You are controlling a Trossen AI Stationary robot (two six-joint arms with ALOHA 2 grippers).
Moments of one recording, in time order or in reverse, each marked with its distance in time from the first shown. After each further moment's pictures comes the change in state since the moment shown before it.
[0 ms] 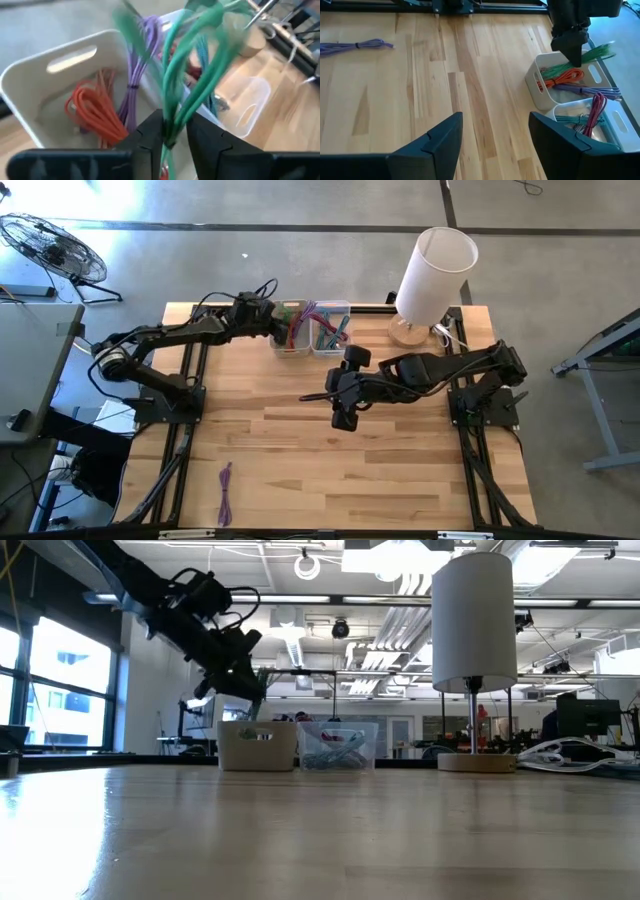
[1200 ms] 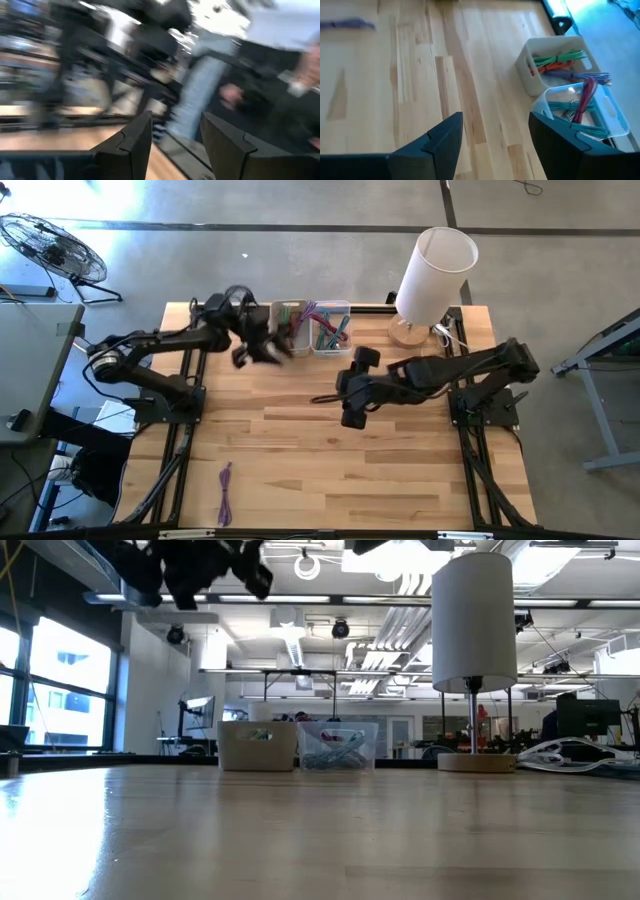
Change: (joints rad) left arm -0.107 -0.039 0.010 0.926 1.097 -0.326; right arm -0.002 -0.093 -0.206 0.069 0.043 -0.006
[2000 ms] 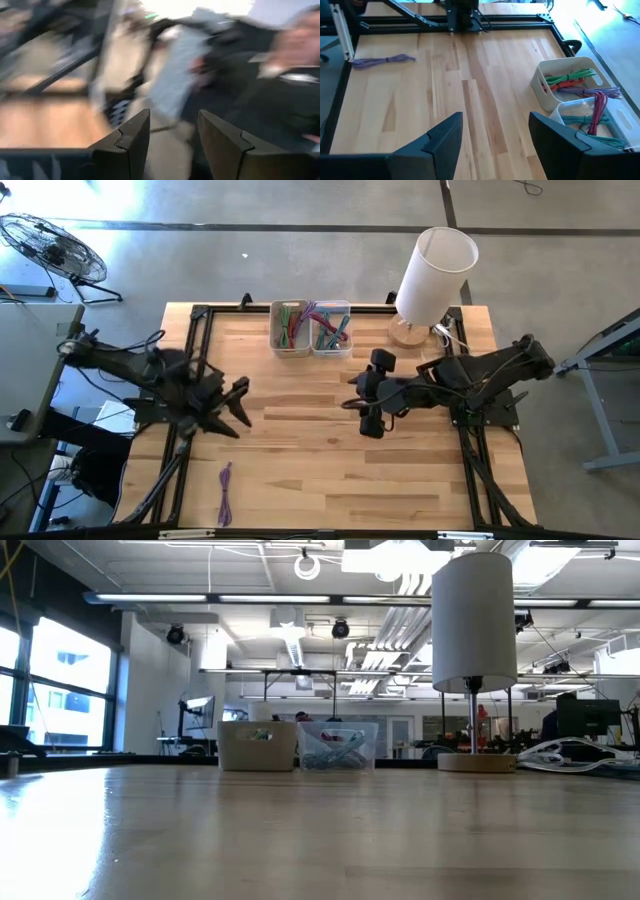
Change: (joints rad) left arm -0.826 -0.590 -0.001 -0.937 -0.758 0.305; right arm 0.099 -0.131 0.000 0.018 0.002 0.068
